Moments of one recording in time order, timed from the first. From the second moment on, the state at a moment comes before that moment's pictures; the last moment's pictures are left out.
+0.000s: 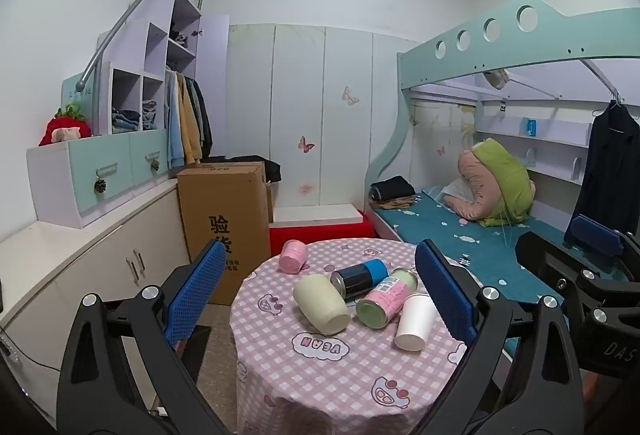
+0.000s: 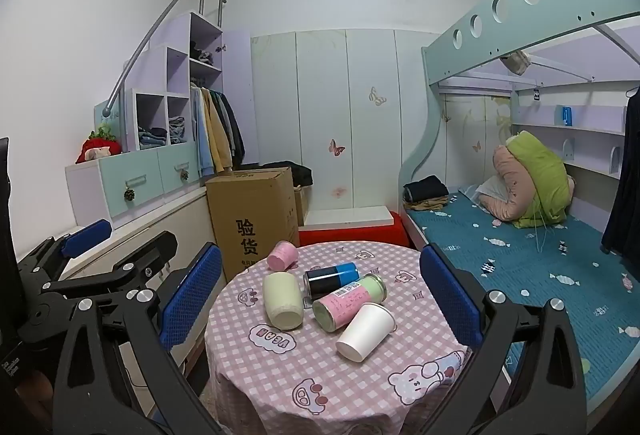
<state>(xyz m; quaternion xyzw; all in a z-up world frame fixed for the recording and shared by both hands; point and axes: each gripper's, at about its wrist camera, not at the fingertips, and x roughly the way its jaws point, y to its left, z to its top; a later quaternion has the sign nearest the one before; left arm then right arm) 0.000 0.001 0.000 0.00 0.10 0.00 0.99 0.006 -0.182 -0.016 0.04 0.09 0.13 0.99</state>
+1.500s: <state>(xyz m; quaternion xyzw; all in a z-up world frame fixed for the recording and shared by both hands) 0.000 0.004 -0.001 0.01 0.10 0.00 0.99 0.009 -0.182 -0.017 0.04 0.10 0.13 0.99</state>
